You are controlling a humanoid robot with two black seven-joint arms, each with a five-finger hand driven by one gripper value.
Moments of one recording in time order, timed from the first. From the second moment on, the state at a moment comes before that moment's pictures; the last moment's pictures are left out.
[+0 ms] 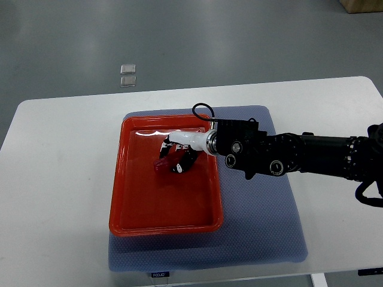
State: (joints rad) left arm -0.04 0.00 0.07 -0.20 0.12 0.05 -0.01; right arm 1.20 0.00 -0.20 0.87 -0.80 0.00 -0.06
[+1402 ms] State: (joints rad) left arm -0.04 0.00 0.07 -0.20 0.12 0.05 -0.01; right arm 0.57 -0.08 1.05 0.87 -0.21 0.20 0.13
